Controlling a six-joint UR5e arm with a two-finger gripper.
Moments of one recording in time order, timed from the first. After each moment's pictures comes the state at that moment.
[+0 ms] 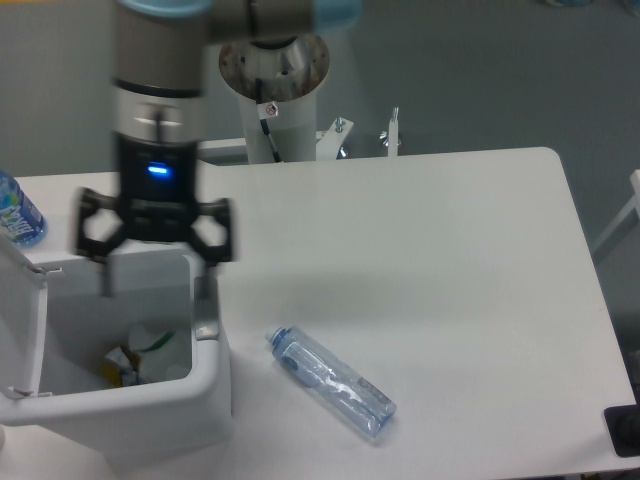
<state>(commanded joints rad) 2.40 -1.76 -1.52 -0.87 1.31 -0.19</state>
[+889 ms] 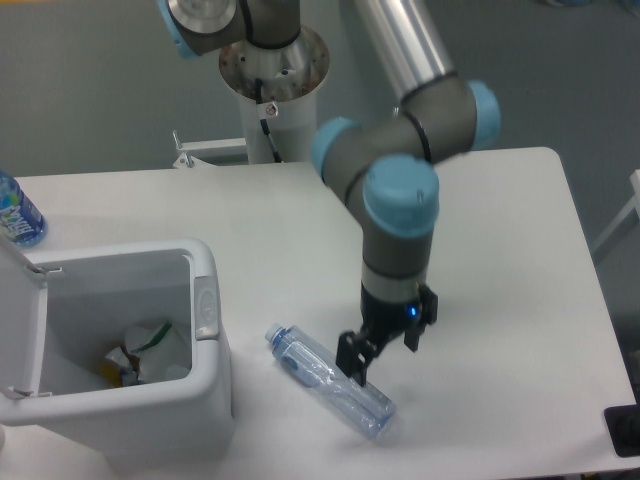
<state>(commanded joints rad) 2.44 -2.20 -1.43 -0.87 1.49 -0.18</state>
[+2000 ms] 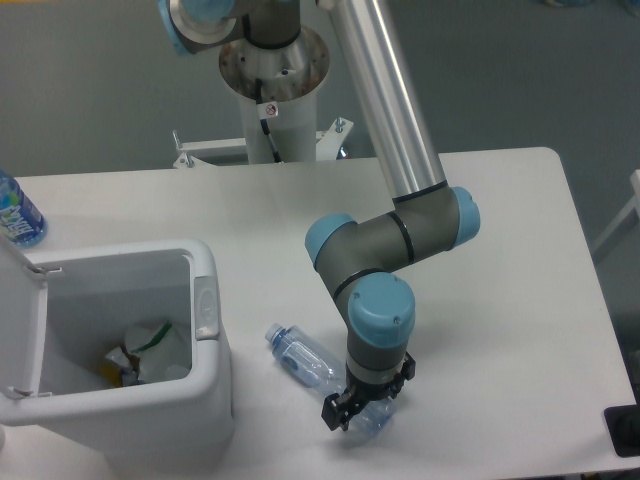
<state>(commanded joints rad) 2.38 -2.30 -1.41 -0.85 1.52 -0.17</state>
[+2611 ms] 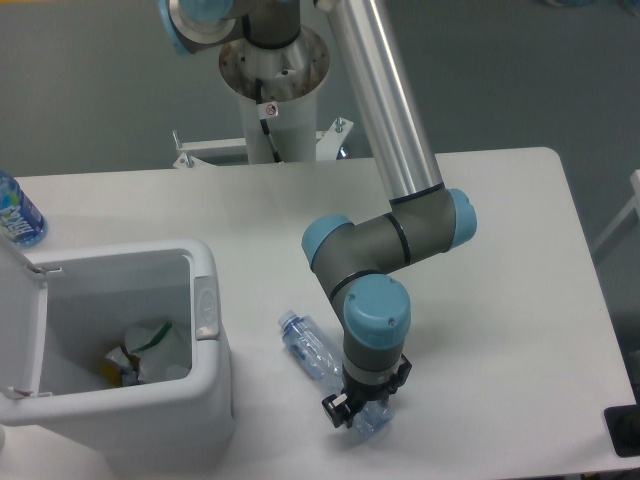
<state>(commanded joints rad) 2.38 -2.29 -1.41 -0.85 1.52 -0.17</state>
